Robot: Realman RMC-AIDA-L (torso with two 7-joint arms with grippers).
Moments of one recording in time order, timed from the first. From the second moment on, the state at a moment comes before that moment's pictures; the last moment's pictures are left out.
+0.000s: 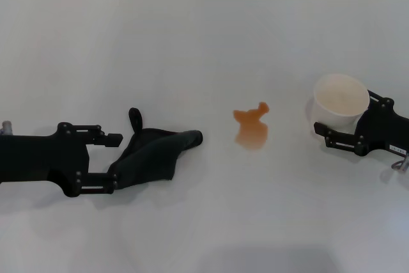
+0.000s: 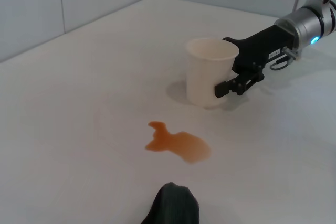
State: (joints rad) left arm -0.34 -2.08 0.90 1.04 2.10 1.66 -1.43; right arm 0.42 2.01 -0.83 -0.27 -1.54 -1.24 0.66
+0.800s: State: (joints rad) left arm -0.33 -2.08 0.90 1.04 2.10 1.65 -1.42; right arm 0.36 2.00 -0.84 -0.36 -1.56 -1.27 0.72
